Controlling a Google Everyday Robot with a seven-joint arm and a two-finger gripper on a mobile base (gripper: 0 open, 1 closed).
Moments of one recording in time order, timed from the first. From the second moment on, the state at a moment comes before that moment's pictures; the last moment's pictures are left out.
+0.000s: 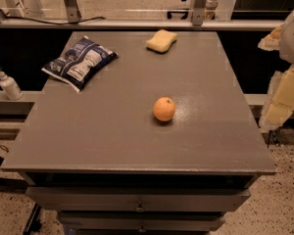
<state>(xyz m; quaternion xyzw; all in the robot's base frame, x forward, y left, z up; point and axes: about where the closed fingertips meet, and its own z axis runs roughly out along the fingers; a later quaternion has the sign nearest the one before) 0.438 -0.217 0.977 -0.60 0.78 -0.03 0.16</state>
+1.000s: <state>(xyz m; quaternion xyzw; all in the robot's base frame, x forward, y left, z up) 0.446 -0.183 0.911 -0.58 0.79 0.04 0.21</state>
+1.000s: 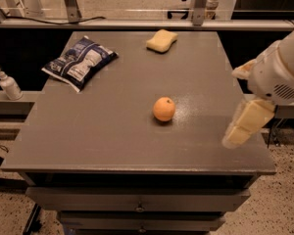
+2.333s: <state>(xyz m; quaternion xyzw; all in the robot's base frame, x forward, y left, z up) 0.515 -0.106 0.843 -0.52 0.78 0.16 0.31</state>
